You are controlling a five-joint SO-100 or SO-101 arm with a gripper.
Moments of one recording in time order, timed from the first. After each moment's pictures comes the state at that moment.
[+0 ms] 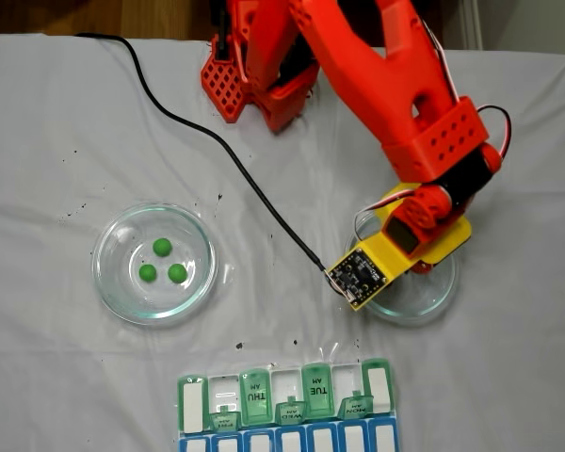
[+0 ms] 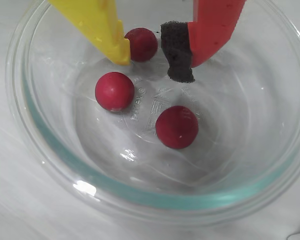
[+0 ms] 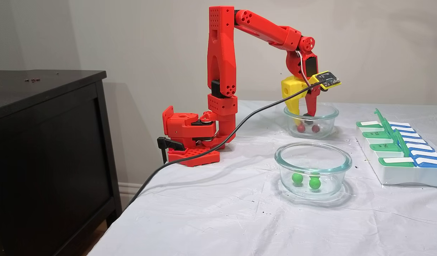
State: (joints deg) arm -38.7 107.6 114.7 55.5 -2.2
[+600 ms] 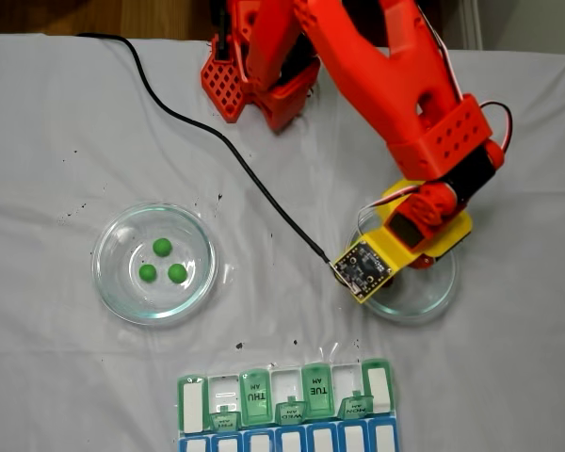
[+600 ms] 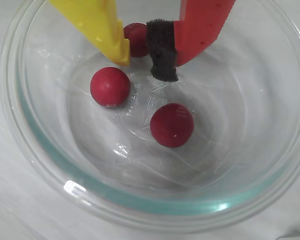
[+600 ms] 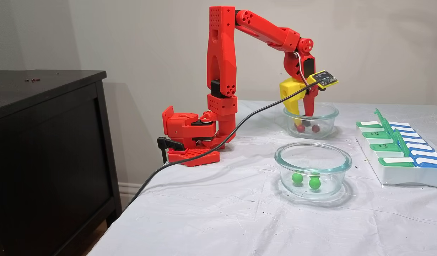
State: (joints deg) arm -42.1 106.5 115.0 58.6 -2.2
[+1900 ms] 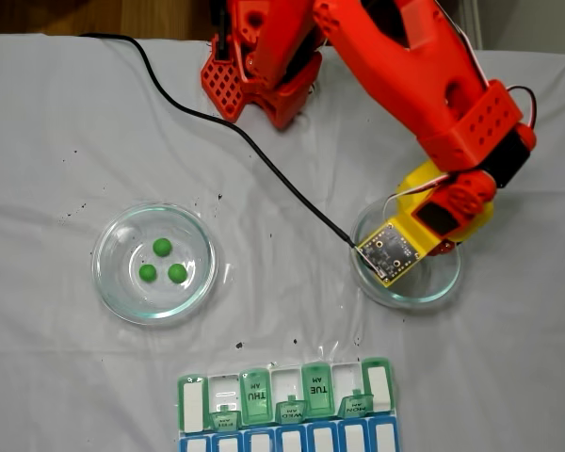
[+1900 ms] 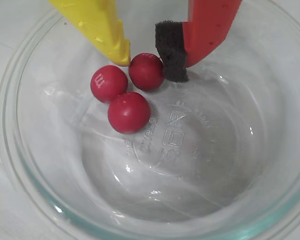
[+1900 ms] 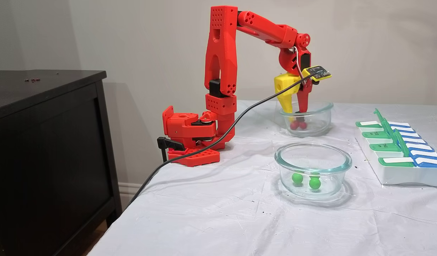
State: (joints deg) arm -49.7 102.7 108.1 69.8 4.1
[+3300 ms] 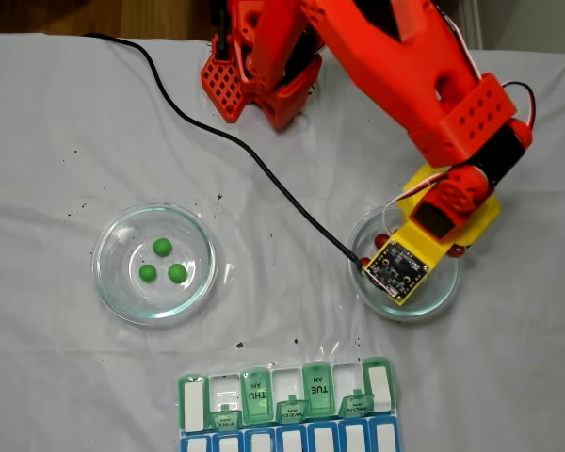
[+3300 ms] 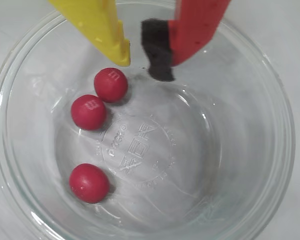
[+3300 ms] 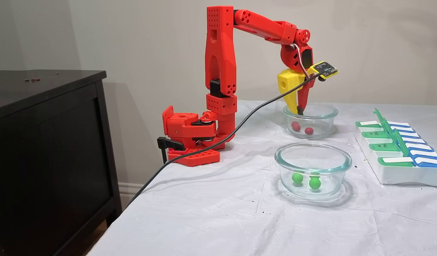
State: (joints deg) arm -44.6 107.8 109.6 64.1 -8.6
